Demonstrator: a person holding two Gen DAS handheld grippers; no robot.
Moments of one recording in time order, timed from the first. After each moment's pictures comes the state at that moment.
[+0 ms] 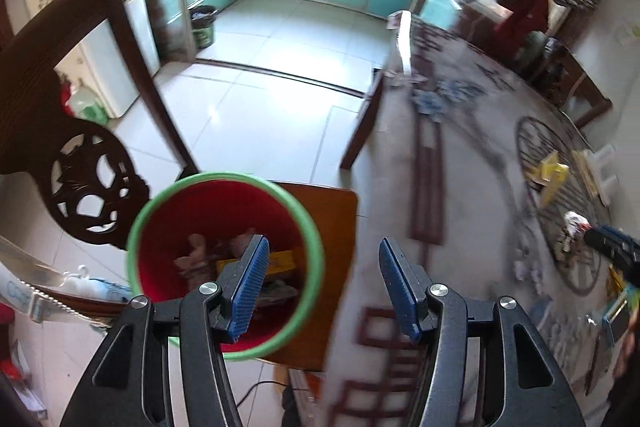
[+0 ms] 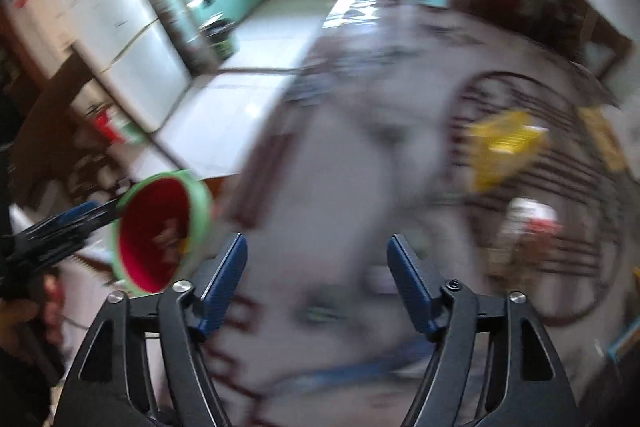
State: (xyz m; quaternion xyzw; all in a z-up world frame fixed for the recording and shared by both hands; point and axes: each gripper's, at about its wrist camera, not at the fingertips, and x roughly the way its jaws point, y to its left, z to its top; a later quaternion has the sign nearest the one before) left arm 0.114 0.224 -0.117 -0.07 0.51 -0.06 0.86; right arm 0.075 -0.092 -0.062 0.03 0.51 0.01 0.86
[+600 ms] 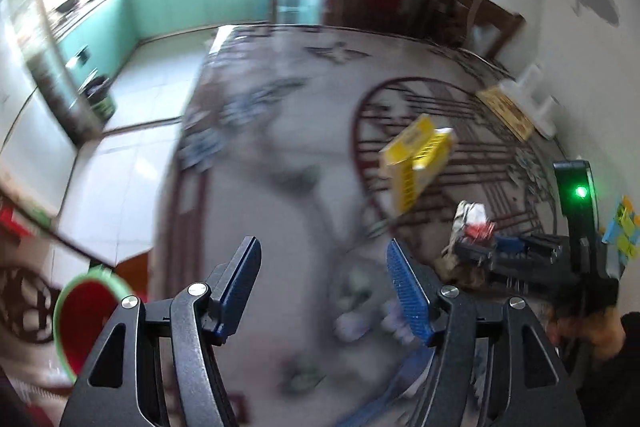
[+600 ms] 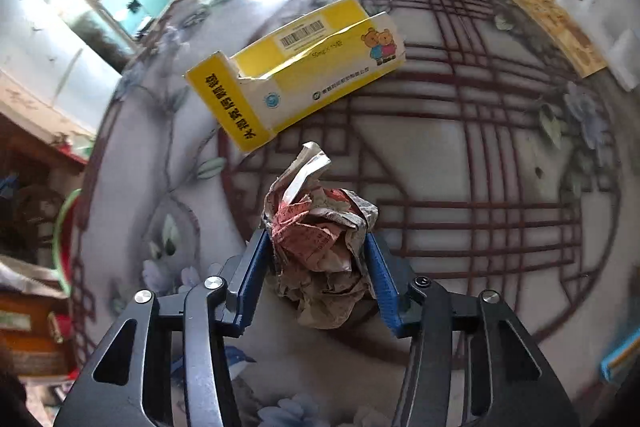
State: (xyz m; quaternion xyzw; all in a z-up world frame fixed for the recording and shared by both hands) left arm 0.156 -0.049 -0.077 0.06 0.48 -0.21 0.85; right arm 0.087 -0.257 -0.141 0.11 0.57 0.01 0.81
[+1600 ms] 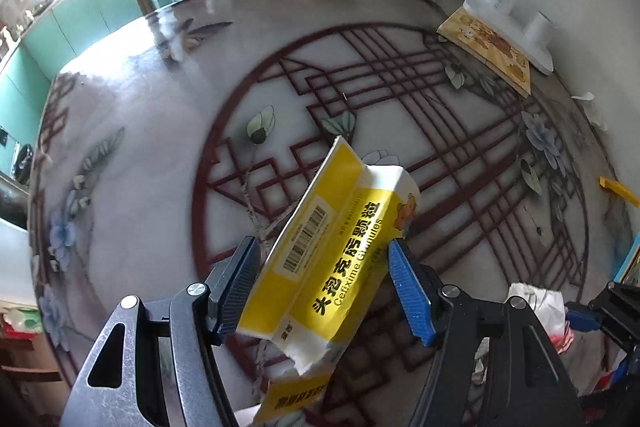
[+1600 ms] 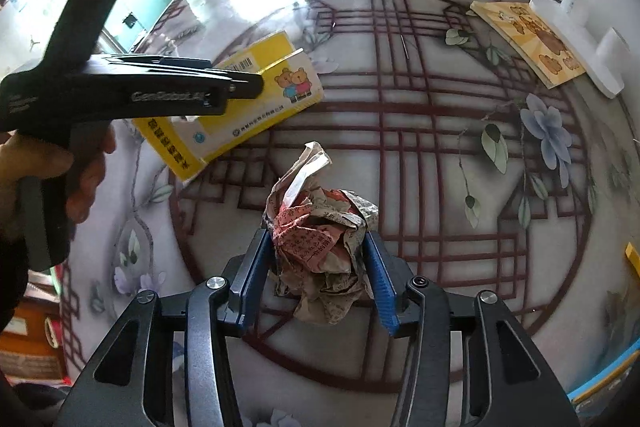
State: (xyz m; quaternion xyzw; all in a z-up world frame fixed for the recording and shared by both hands) left arm 0.284 -0.247 -0.172 0.17 0.53 -0.32 0.77; right arm 0.089 -0.321 -0.134 0.11 0.56 -0.02 0.82
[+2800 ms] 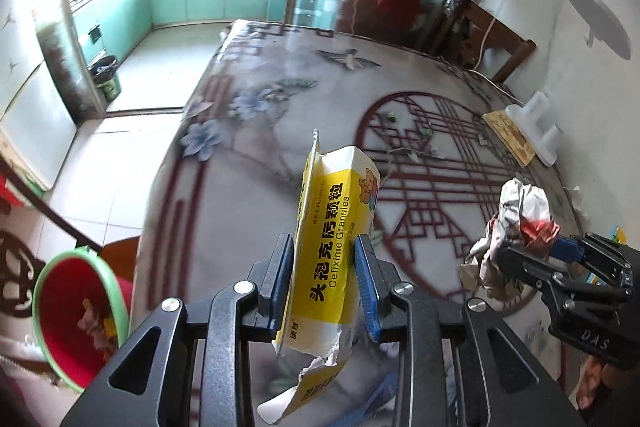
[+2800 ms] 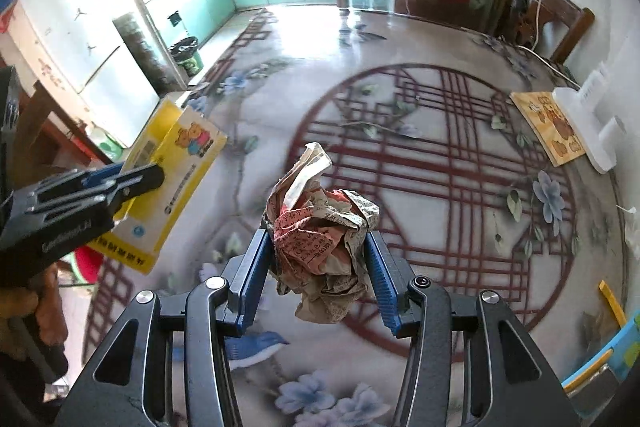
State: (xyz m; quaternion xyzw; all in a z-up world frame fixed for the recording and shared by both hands) left arm 0.147 -0.018 -0.083 -0.01 0.48 -0.18 0.86; right arm 0.062 -0.218 -0.052 0.03 0.50 0.03 0.87
